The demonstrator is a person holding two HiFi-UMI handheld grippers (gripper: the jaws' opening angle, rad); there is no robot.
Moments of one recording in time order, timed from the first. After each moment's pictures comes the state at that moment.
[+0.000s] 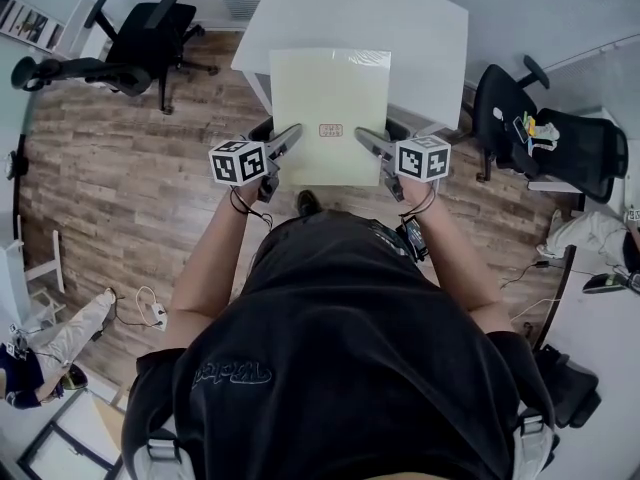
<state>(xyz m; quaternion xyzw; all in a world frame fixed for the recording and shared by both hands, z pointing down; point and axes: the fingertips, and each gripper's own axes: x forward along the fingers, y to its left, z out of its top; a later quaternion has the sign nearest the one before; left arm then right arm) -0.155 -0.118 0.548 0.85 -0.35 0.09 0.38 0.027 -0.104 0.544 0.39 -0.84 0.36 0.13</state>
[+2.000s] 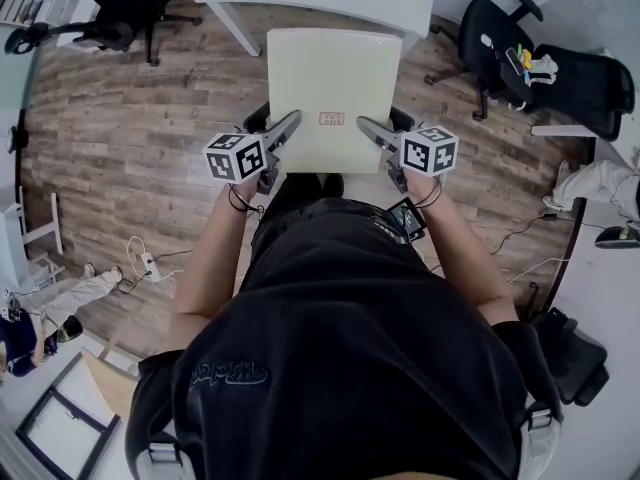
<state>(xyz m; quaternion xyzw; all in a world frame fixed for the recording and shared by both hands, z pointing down) -0.032 0.122 0.551 0.85 -0.37 0.11 0.35 0.149 0.143 0.571 0.38 -0.84 0.38 0.11</state>
